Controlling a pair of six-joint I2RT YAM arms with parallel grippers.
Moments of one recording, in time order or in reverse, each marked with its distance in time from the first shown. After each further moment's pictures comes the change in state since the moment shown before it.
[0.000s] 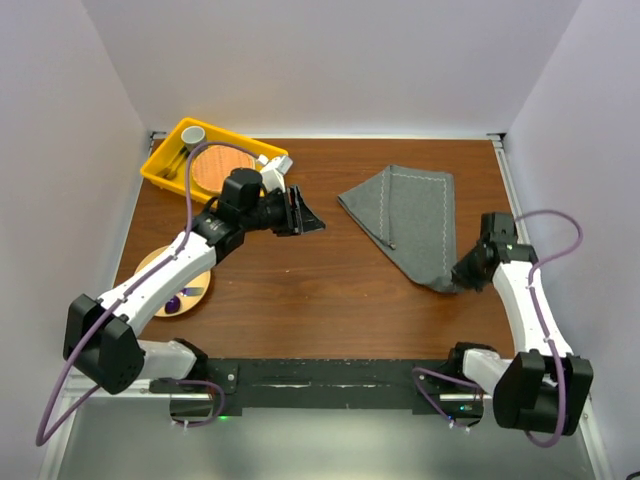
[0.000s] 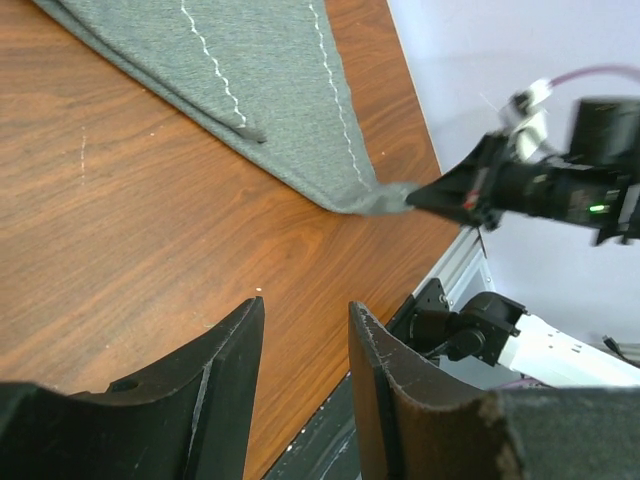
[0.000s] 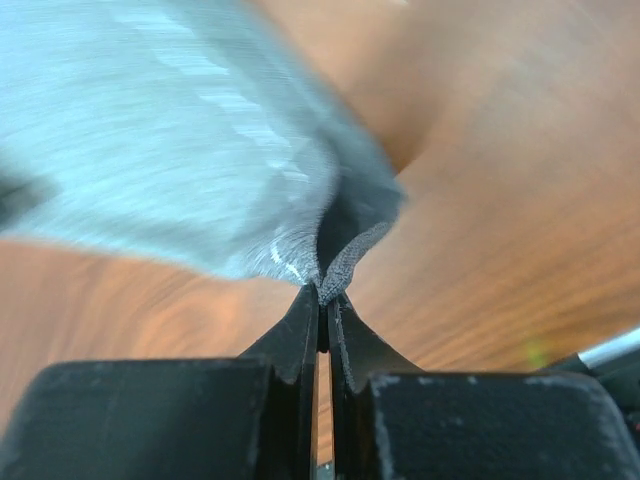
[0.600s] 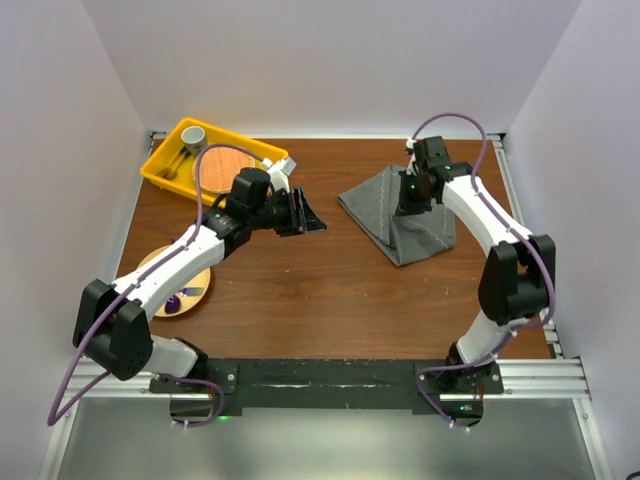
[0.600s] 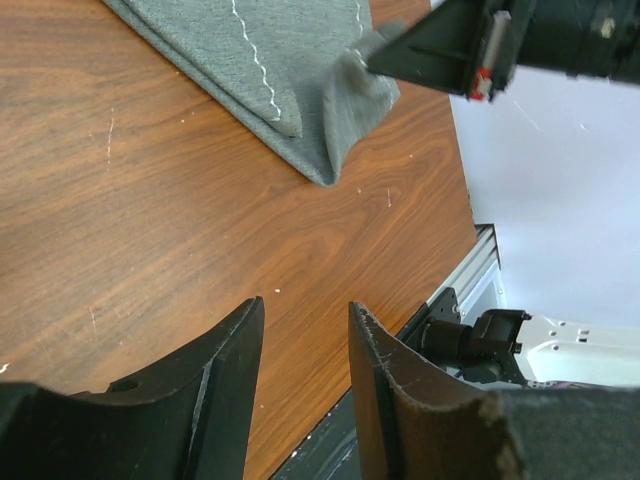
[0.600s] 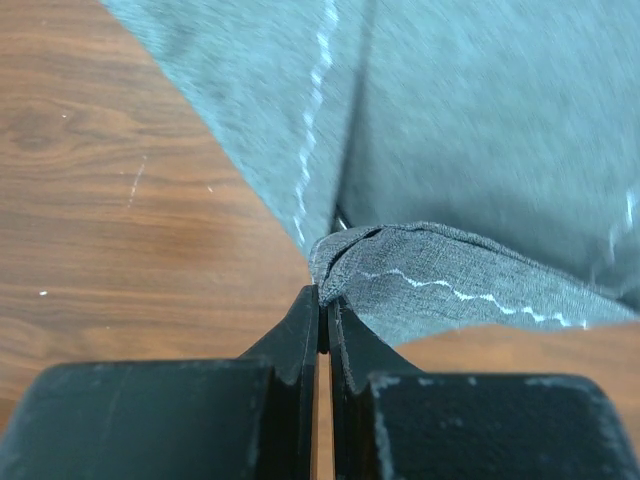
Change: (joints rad) left arm 0.003 0.081 0.010 -0.003 -0.029 -0.026; right arm 0.374 0.610 0.650 0.152 -0.137 -0.450
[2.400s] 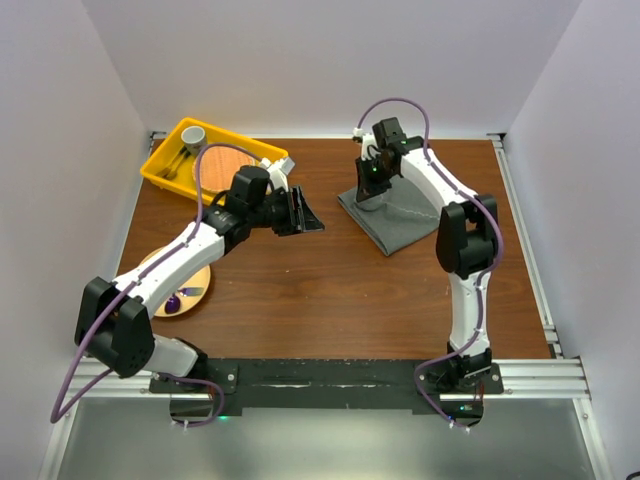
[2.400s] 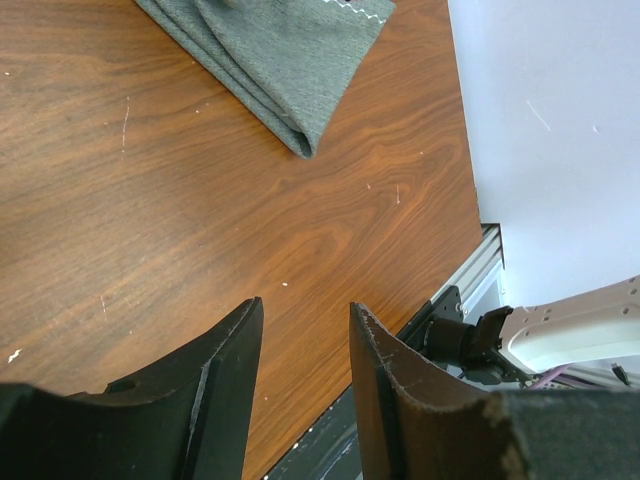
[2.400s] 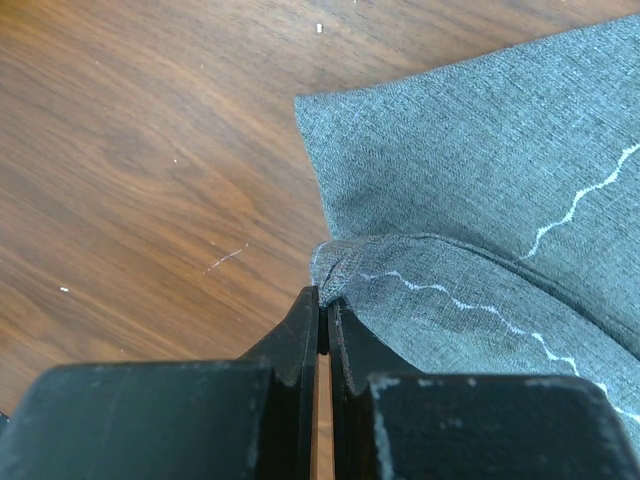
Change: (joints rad) left arm 0.016 0.018 0.024 -0.049 0.006 0.004; right arm 0.107 0.493 0.530 -0.093 -0.217 -0.252
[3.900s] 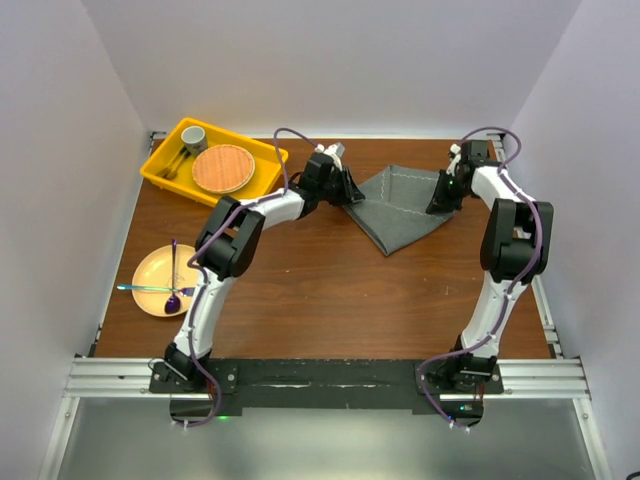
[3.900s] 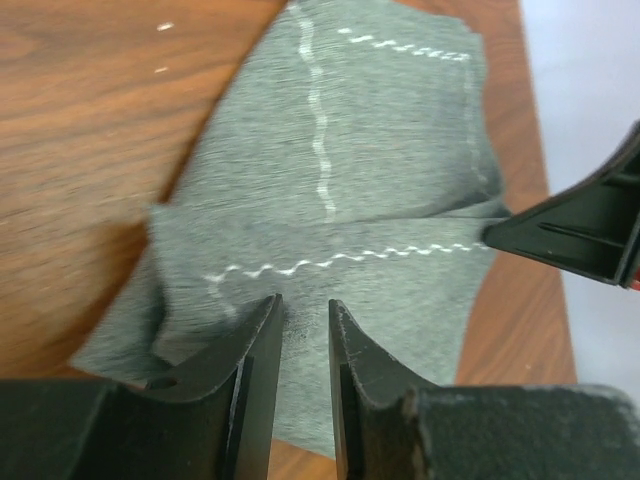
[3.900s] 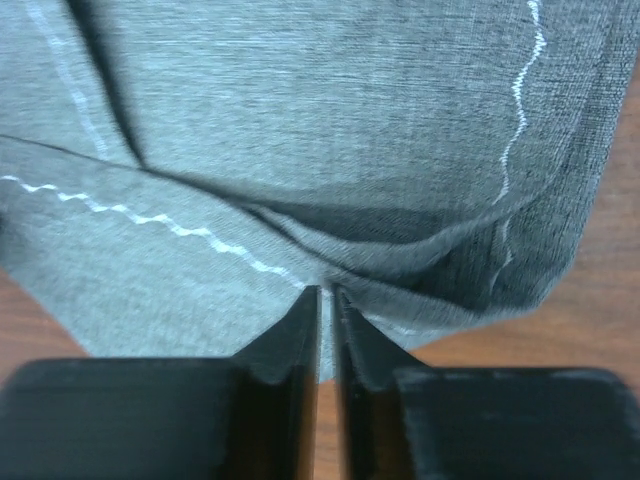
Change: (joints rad) left arm -0.055 0.937 0.619 0.418 -0.140 -0.029; right arm -0.430 -0.147 -0.394 0.200 0.013 0.175
